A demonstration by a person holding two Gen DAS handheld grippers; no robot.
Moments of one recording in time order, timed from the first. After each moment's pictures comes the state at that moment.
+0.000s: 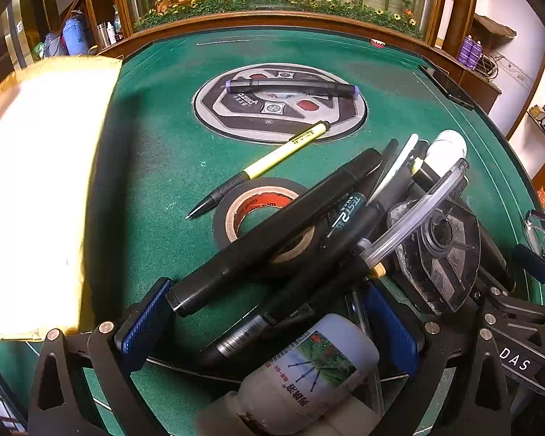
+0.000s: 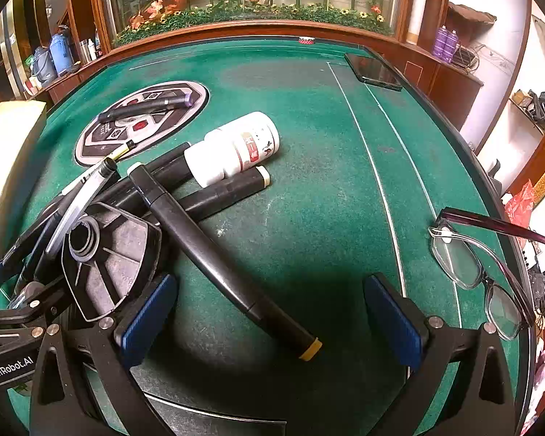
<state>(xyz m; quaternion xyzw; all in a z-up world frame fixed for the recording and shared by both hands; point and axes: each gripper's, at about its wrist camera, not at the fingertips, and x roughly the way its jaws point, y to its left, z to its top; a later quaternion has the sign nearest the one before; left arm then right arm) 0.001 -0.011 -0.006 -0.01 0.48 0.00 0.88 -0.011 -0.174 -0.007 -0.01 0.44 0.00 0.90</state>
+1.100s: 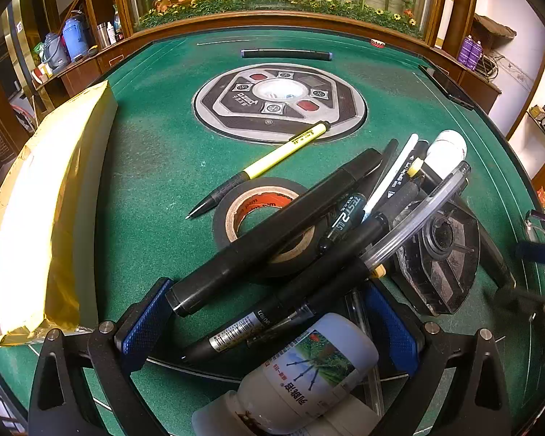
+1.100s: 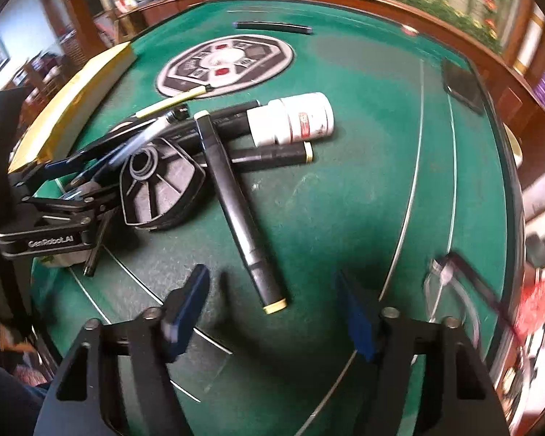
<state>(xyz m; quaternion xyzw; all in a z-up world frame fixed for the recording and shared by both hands) 0.001 -0.011 -0.006 -0.01 0.48 0.00 0.88 -0.014 -0.195 0.014 -0.11 0.51 0.21 0.83</state>
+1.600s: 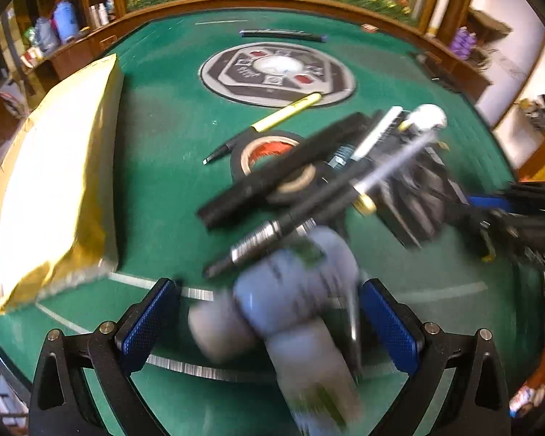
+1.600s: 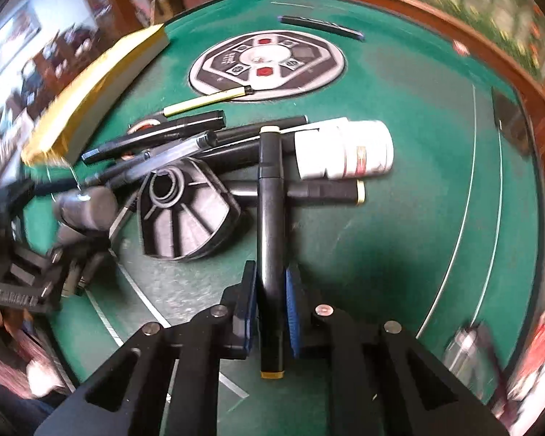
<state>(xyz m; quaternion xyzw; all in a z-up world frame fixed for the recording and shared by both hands) -0.047 0.010 0.010 -0.03 0.52 -0.03 0.86 0.008 -0.169 0.009 -0.11 0.53 0.26 0.80</state>
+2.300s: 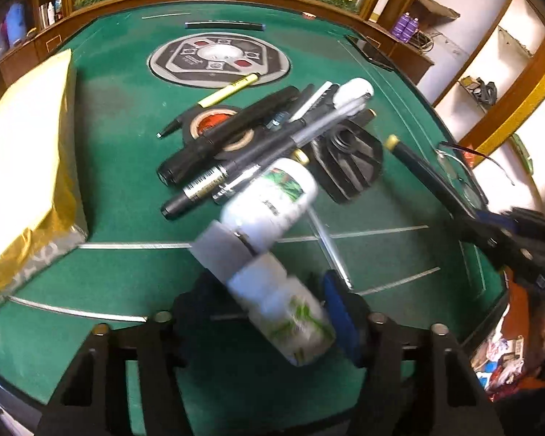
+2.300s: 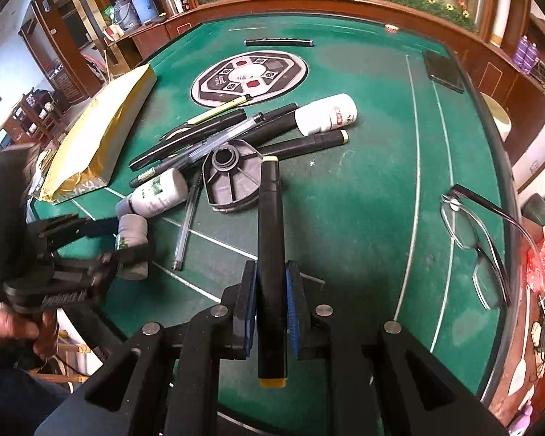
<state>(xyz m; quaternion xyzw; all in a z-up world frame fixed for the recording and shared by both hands) -0.067 0.014 0.015 -0.04 0.54 -0.15 0.83 -0.082 -0.166 0.046 -0.03 0.51 0.17 0.84</state>
